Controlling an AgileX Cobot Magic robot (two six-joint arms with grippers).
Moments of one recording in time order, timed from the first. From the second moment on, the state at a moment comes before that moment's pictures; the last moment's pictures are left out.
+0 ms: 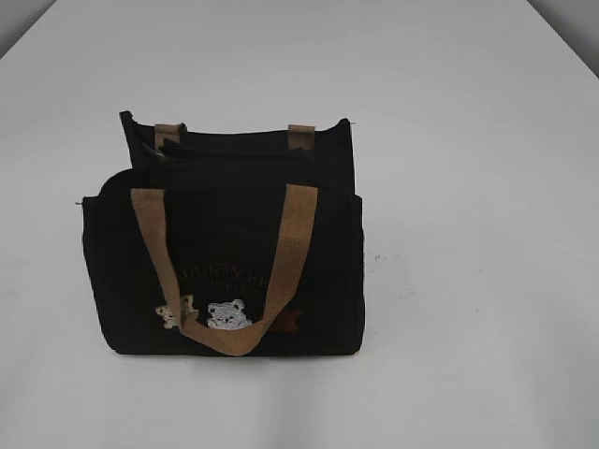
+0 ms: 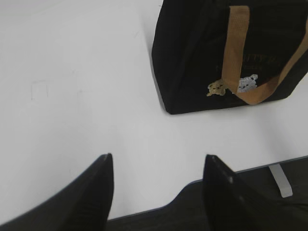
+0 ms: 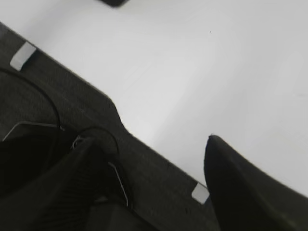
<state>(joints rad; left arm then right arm) -0.22 0.13 -0.62 -0.12 1.20 0.09 0.46 0.33 -0.52 0.11 1.16 -0.17</state>
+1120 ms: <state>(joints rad) -0.22 0.01 -0.53 -0.11 1.06 0.09 0.46 0.09 -0.49 0.11 1.10 -0.18</state>
